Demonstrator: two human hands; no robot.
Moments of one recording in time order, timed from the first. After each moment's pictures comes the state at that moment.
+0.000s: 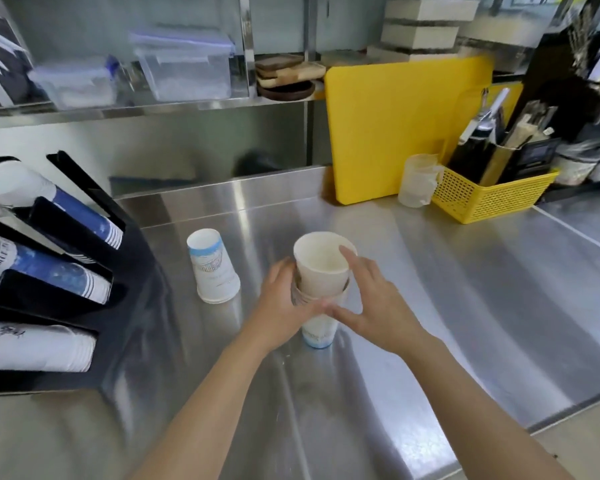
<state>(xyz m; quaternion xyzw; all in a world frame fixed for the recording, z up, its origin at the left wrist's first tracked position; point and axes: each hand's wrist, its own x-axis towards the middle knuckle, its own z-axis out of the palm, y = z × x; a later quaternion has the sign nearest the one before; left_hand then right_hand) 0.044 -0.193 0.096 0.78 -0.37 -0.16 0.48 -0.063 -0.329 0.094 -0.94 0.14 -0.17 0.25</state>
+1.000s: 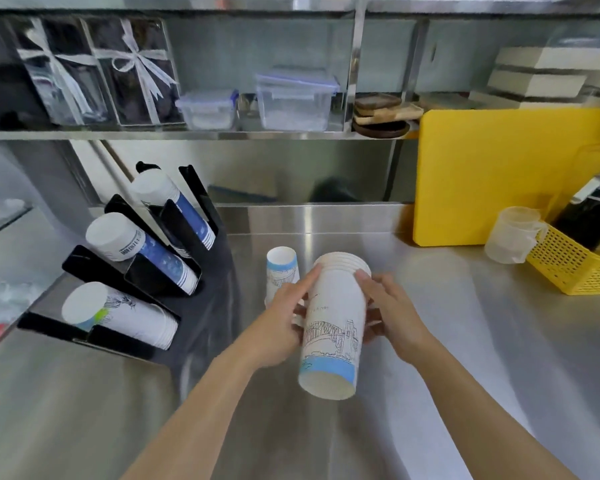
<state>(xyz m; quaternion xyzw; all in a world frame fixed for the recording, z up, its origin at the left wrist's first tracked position) 0.079 -0.120 0.115 0.80 -0.34 -0.16 0.47 0.019 -0.297 0.121 -0.70 0.18 -0.08 0.69</state>
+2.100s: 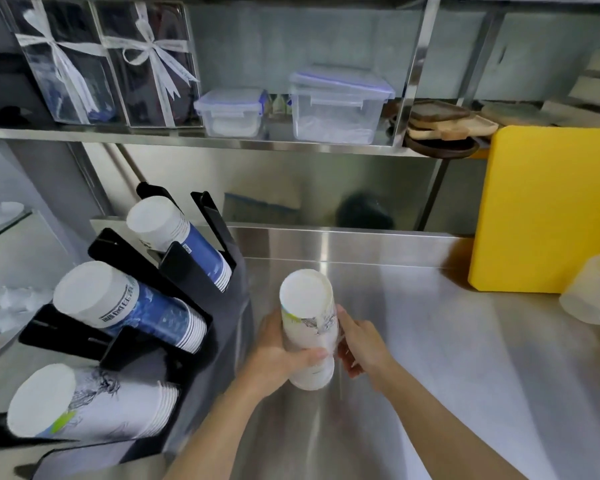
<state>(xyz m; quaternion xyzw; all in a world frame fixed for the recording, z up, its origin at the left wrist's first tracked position) 0.214 -0.116 0.051 0.76 -0.18 -0.12 0.61 0.183 -0.272 0.061 -0.76 0.26 0.05 0.60</state>
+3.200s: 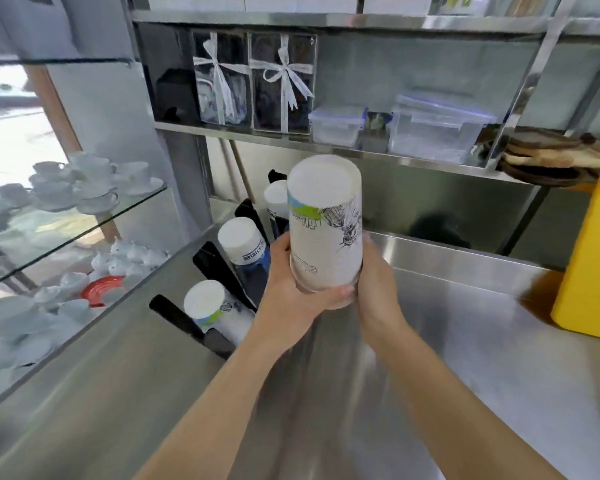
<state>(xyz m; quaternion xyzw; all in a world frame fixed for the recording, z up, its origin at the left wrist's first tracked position) 0.132 -0.029 0.165 0.71 -0.13 0.10 0.69 0.145 -0.138 0.184 -0.63 0.06 -0.07 0.77</state>
